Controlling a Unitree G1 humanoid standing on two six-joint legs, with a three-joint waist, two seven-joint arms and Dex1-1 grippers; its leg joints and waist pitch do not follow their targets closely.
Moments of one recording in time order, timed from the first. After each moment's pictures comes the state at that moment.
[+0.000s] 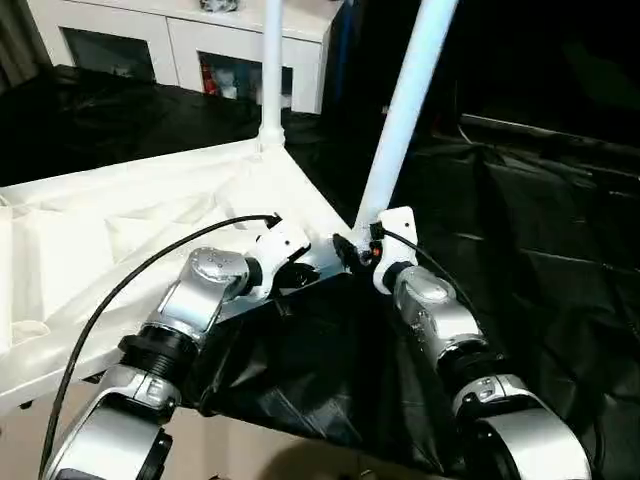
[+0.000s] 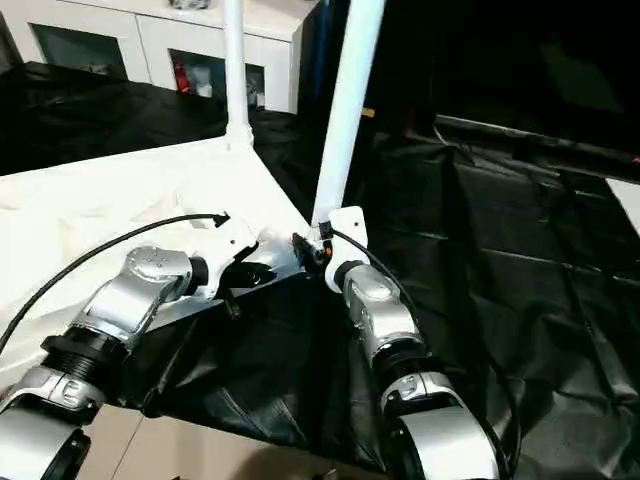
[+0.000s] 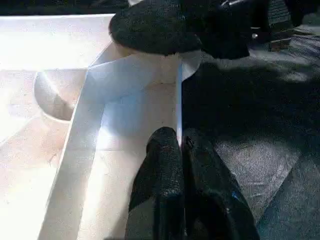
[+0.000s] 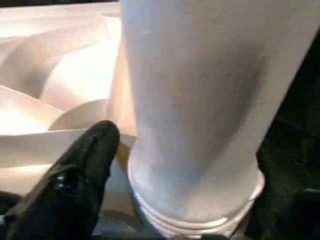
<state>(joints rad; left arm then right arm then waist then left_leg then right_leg) -0.62 0.29 -0.27 0.53 0.09 0.31 -0.90 -0.65 0.02 -0.01 0.90 0.09 -0.02 0.36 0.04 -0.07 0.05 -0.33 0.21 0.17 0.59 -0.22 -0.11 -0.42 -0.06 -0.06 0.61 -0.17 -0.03</state>
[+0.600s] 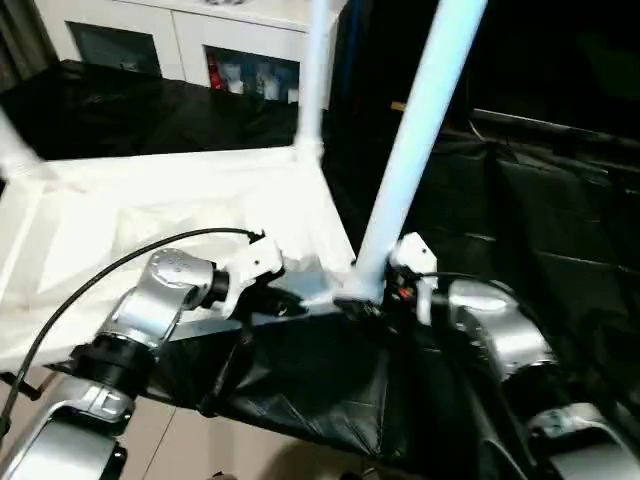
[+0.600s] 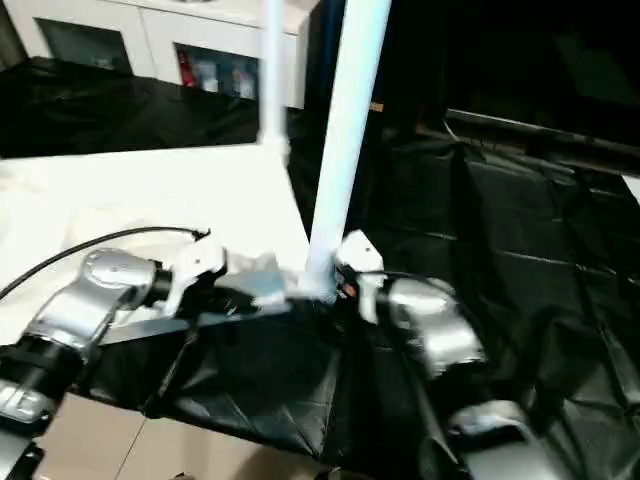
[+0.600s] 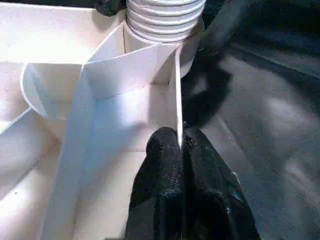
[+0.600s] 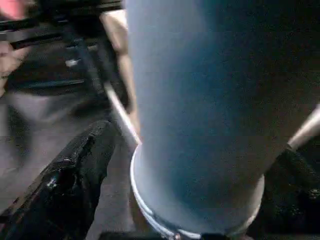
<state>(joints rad) -0.55 0.46 -0.29 0.47 -0.02 0.19 -1.32 -0.49 -0.29 0.20 0.58 0.16 0.04 1.14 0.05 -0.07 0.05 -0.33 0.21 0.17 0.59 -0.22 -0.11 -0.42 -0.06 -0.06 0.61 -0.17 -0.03</state>
